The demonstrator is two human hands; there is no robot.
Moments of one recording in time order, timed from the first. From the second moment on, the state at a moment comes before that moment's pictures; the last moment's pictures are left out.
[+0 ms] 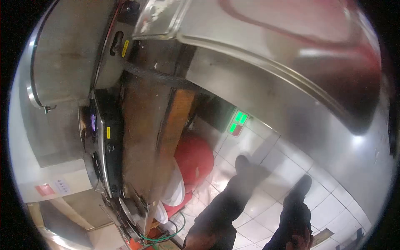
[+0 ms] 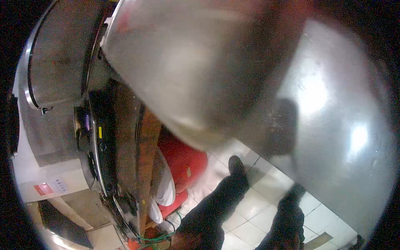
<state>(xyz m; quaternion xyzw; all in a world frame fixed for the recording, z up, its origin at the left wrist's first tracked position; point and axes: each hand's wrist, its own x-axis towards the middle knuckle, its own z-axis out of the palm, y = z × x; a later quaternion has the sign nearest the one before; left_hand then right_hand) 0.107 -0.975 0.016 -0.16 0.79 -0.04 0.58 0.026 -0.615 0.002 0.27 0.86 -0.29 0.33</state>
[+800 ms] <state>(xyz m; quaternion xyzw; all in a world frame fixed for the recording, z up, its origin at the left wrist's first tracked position) 0.113 -0.990 0.032 0.10 0.92 0.04 0.38 0.097 -0.601 -0.013 0.31 0.79 -0.49 0.16</state>
